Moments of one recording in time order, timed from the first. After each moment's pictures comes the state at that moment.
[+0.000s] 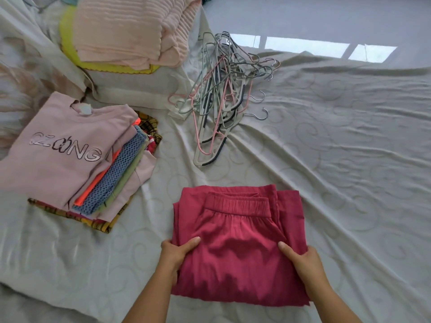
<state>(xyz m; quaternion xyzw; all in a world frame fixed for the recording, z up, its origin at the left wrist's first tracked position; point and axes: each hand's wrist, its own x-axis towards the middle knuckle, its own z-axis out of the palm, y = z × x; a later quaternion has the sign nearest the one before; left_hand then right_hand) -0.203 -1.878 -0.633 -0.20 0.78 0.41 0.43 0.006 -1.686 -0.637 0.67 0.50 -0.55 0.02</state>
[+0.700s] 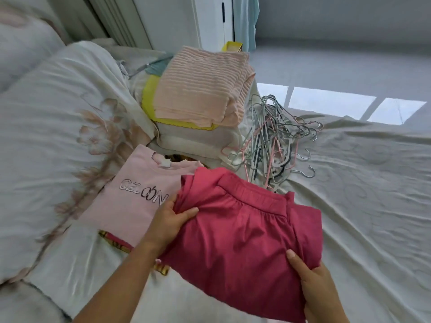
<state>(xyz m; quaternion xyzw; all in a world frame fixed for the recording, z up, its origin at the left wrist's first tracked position) -0.385 -1.886 -0.451 0.16 0.80 0.52 0.26 -0.158 -1.742 -0.490 0.53 0.44 -0.70 -0.18</state>
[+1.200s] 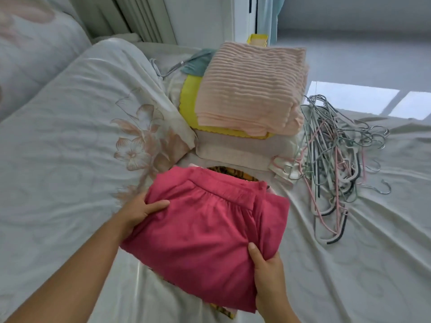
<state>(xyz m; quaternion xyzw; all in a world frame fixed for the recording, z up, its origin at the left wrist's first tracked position) -0.644 -2.024 -0.461 0.09 0.80 0.46 0.36 -0.405 -1.882 -0.514 0.52 0.42 -0.73 -0.17</state>
